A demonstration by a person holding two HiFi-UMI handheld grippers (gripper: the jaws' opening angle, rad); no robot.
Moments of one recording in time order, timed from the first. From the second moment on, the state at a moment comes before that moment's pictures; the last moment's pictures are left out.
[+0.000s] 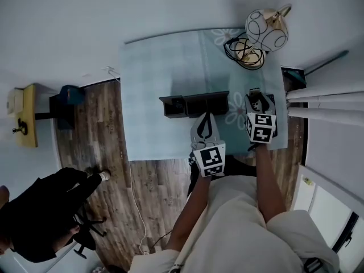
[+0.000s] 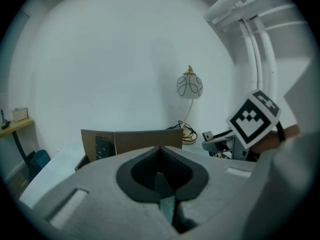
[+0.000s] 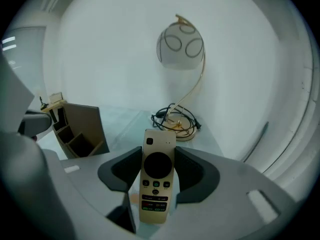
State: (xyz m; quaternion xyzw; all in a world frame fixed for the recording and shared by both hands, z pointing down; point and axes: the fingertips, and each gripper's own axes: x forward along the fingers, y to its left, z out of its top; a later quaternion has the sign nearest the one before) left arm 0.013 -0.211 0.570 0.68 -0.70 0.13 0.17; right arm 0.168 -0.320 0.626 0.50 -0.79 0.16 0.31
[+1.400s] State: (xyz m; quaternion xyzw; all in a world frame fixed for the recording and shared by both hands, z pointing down) left arm -0.077 -0.074 0.535 0.71 -0.68 0.12 0.15; right arm 0.101 -0.125 0.569 0.55 -0.80 0.12 0.20
